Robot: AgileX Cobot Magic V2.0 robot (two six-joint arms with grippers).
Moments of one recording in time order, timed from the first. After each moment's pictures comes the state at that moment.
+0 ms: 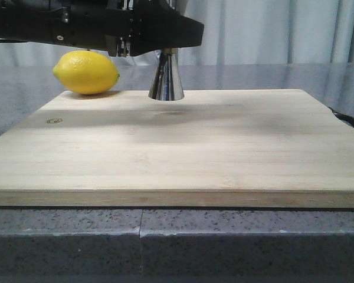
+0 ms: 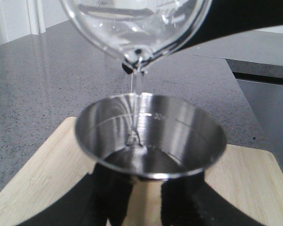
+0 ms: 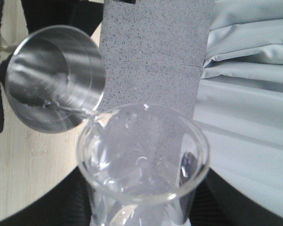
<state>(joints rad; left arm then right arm) -0.37 1.83 -1.13 -1.76 1.16 2.16 0.74 1.54 -1.54 -0.53 0.87 -0.85</state>
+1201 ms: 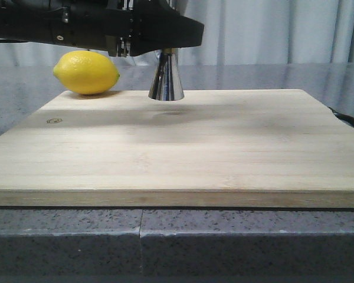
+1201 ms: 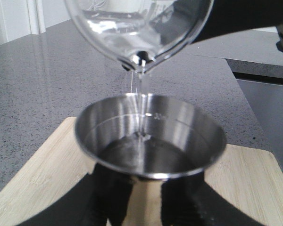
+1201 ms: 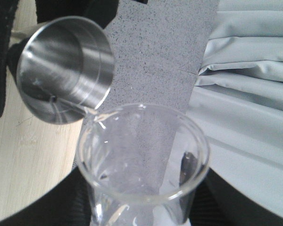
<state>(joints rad) -0.37 1.83 -1.13 -1.76 1.16 2.16 0.74 1.54 -1.54 -0.54 0.87 -0.97</state>
